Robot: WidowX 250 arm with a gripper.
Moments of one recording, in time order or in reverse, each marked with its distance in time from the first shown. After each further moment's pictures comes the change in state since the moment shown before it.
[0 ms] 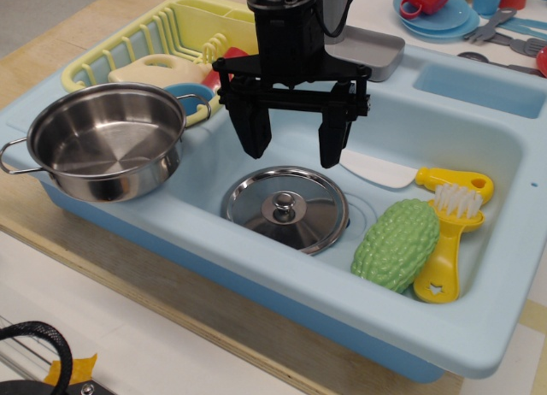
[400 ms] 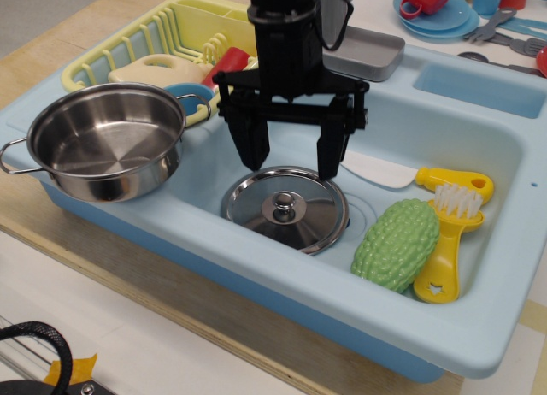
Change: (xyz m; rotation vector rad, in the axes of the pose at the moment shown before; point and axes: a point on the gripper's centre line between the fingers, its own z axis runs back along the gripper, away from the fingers) arm -0.003 0.001 -0.015 -0.003 0.036 0.010
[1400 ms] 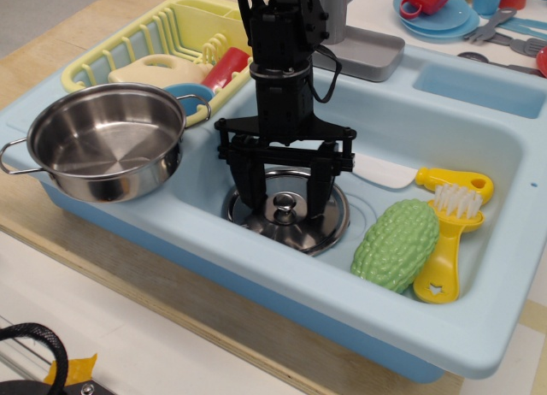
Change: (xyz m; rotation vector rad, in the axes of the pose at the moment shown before) arm 0.006 0.011 -0.038 0.008 0.089 0.044
